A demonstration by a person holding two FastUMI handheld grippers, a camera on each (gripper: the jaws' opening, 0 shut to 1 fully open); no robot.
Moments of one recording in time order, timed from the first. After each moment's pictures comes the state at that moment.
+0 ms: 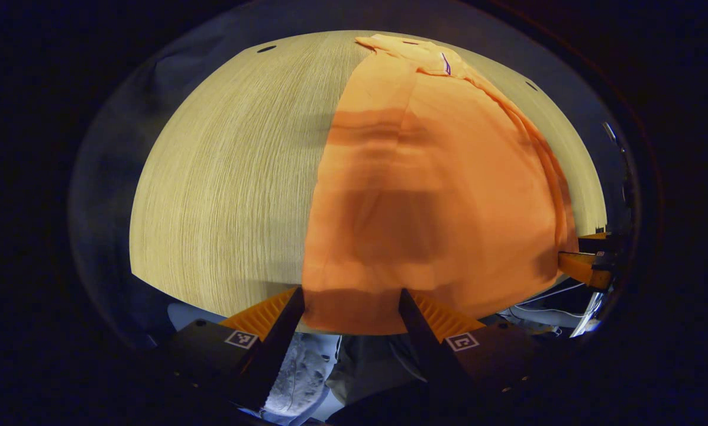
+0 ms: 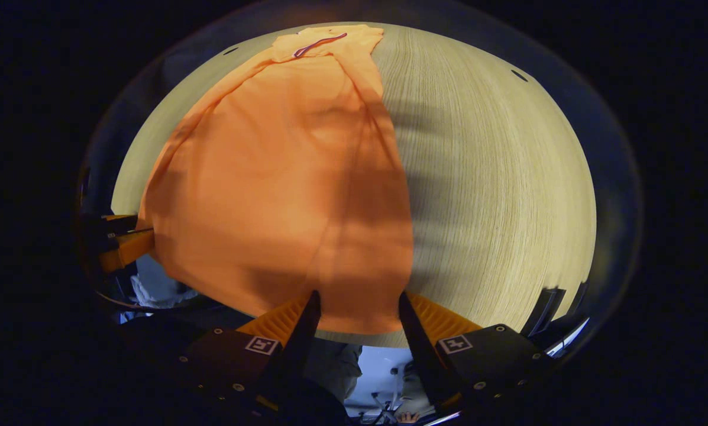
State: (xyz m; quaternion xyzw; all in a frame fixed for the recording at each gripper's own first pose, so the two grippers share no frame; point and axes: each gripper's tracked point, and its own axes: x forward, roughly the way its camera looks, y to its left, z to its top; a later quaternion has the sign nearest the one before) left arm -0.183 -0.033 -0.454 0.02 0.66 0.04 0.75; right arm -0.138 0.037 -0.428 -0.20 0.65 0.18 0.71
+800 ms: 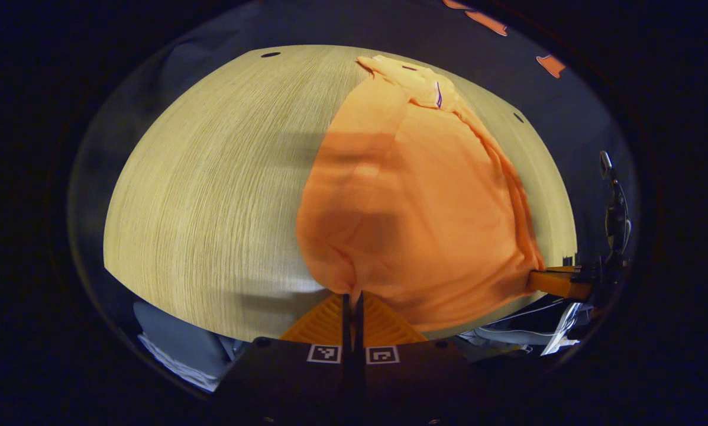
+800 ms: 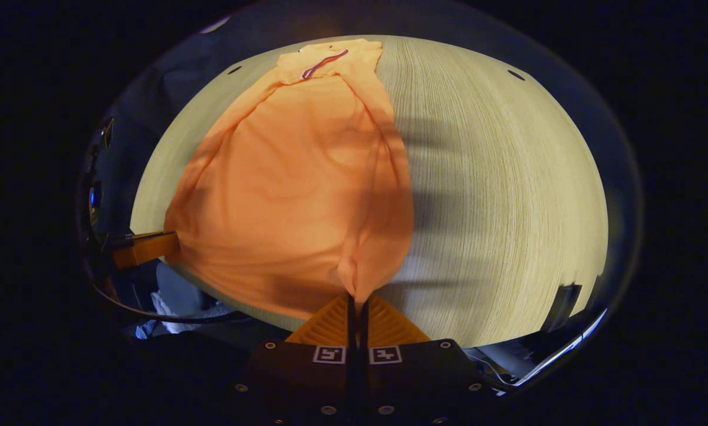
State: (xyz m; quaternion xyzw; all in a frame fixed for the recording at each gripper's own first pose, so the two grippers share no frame) left arm -0.151 -0.060 -0.439 -0.09 0.60 0.00 0.79; right arm -0.129 0.070 -0.409 -0.12 0.63 0.20 0.74
